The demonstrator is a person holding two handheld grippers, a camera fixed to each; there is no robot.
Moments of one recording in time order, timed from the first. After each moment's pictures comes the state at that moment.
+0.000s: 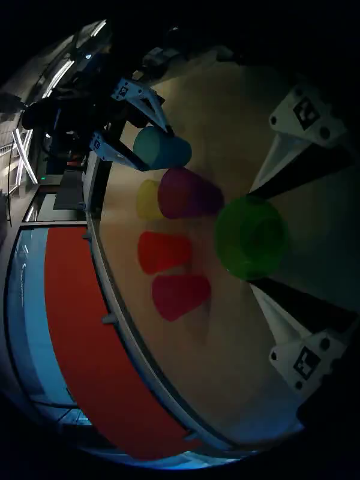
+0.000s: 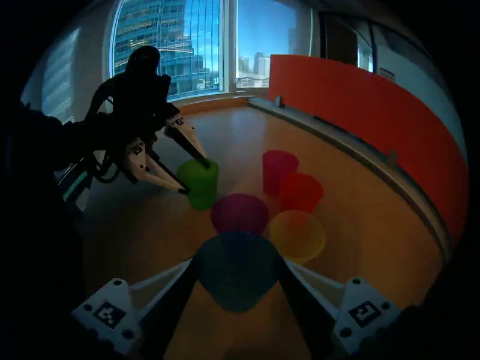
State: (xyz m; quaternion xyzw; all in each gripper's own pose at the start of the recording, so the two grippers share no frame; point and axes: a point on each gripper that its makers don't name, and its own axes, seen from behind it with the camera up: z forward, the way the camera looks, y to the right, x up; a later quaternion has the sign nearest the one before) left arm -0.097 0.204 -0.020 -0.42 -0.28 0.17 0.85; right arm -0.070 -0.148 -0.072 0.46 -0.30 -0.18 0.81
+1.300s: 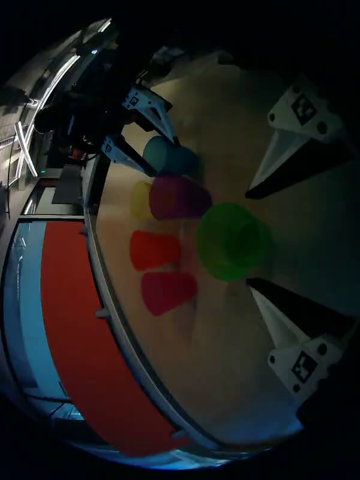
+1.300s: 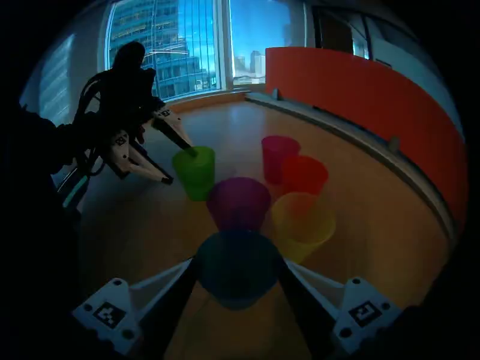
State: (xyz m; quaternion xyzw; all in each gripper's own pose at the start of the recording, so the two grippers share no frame) left arm -0.098 0.186 -0.036 -0.41 -0.29 0.16 0.85; right arm -0.099 -0.147 -0.078 0.46 -0.32 -0.16 0.81
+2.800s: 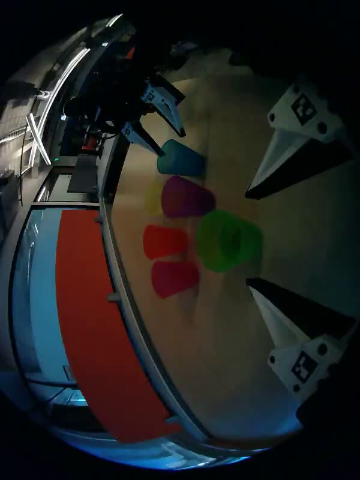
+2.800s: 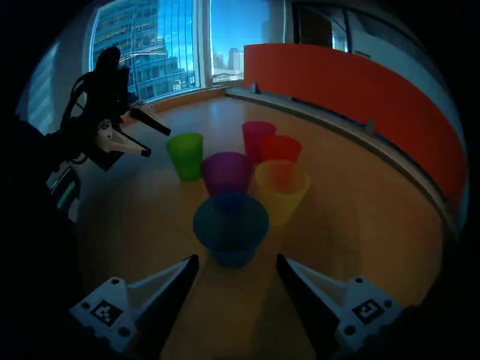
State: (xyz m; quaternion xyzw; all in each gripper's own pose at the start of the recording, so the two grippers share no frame) left arm -0.069 0.164 -0.059 -0.37 -0.26 0.13 0.88; right arm -0.097 -0.097 -0.112 0.39 -0.33 -0.15 0.85
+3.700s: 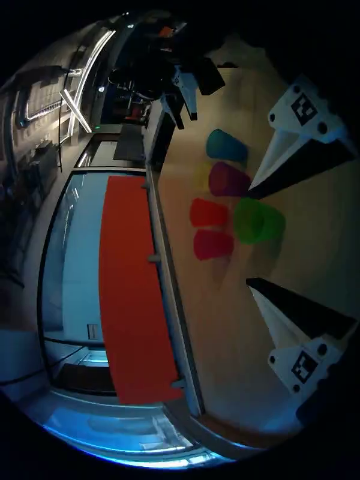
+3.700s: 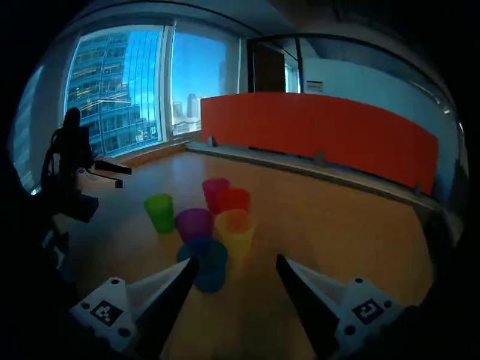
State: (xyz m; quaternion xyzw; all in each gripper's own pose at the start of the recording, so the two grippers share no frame) left arm -0.003 0.135 -0.059 -0.28 -0.16 0.06 0.94; right arm -0.018 -0.070 -0.091 0.30 -0.21 -0.07 0.93
